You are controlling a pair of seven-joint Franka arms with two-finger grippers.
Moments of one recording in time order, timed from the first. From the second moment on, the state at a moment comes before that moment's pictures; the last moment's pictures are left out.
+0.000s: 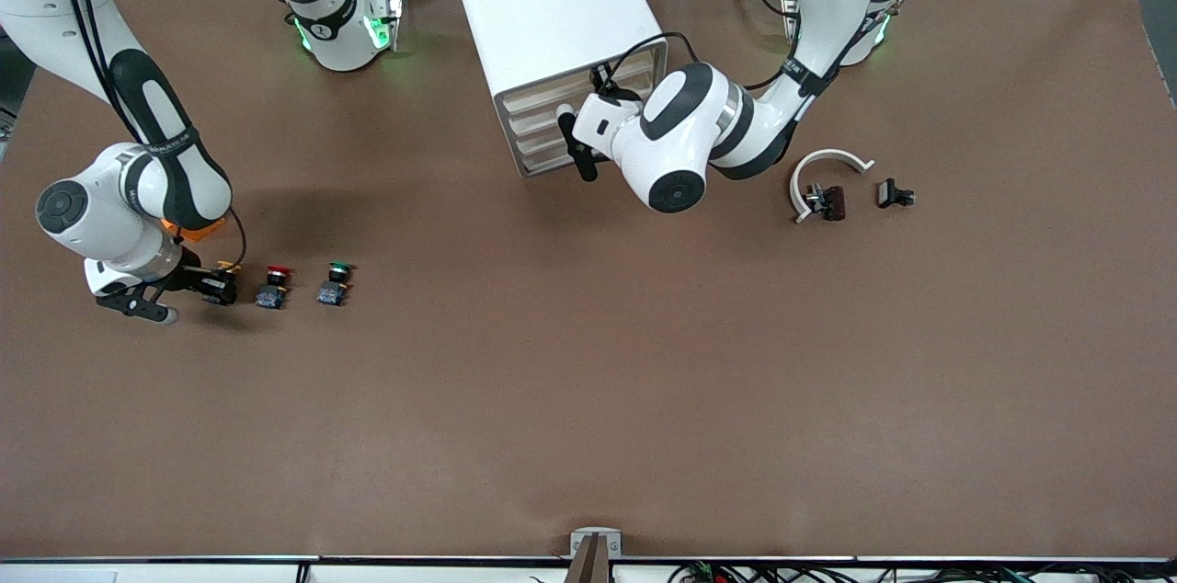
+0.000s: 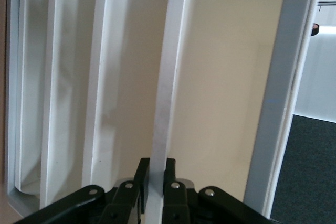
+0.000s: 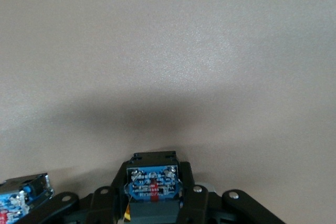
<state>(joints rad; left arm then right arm) -0.45 0.53 -0.34 -1.70 -0.72 1.61 0.57 -0.24 0.50 -0.05 -2.14 0.04 2.71 -0.05</state>
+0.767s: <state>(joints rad) -0.45 0.54 -0.33 -1.71 -0.72 1.61 0.57 -0.15 0.39 -0.04 -2.04 0.04 2.34 0.09</state>
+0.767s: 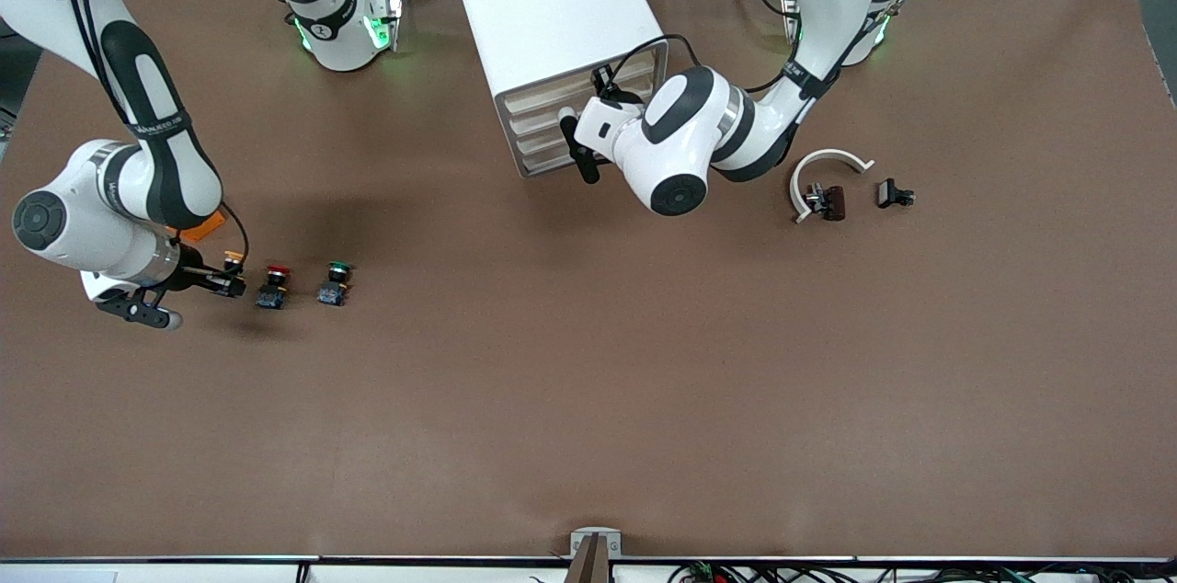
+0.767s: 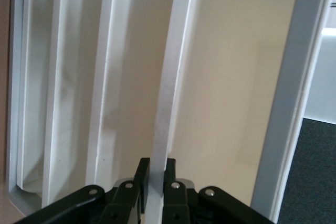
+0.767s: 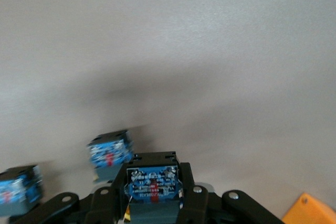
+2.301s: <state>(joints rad) -0.34 0.56 -0.28 -1.63 -0.67 1.60 0.57 0.34 0.24 -0.03 -1.74 0.13 1.85 1.10</state>
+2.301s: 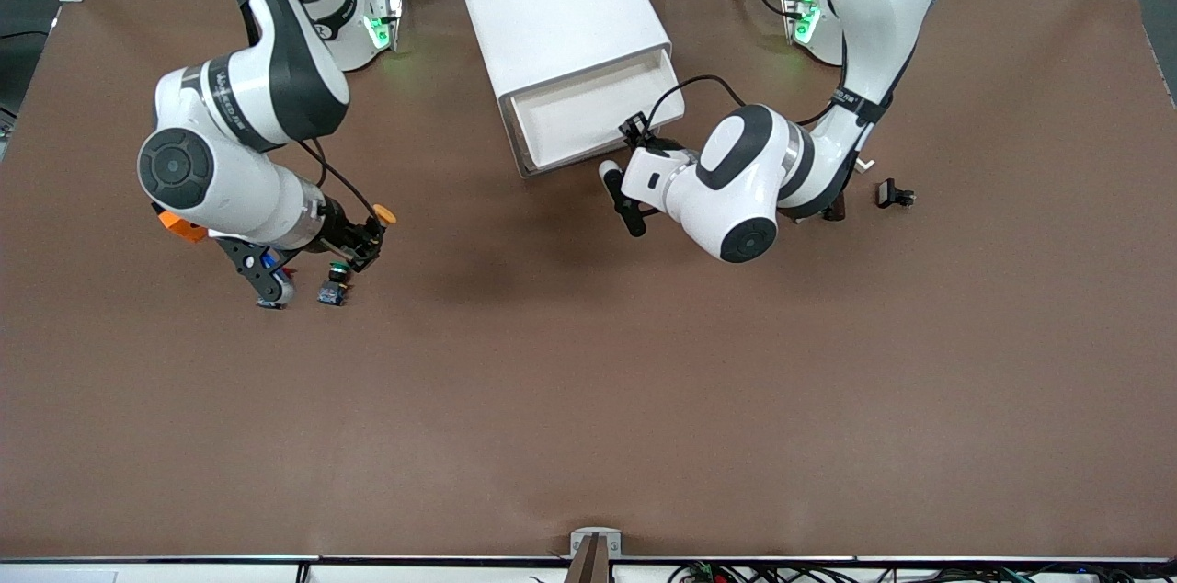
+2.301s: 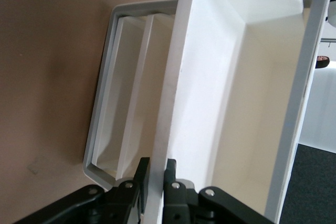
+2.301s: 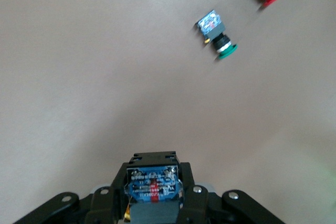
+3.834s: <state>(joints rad) -0.28 0.59 -0.26 -1.58 -0.61 1.64 0.53 0.75 0.24 -0.03 -1.53 0.19 1.70 1.86</state>
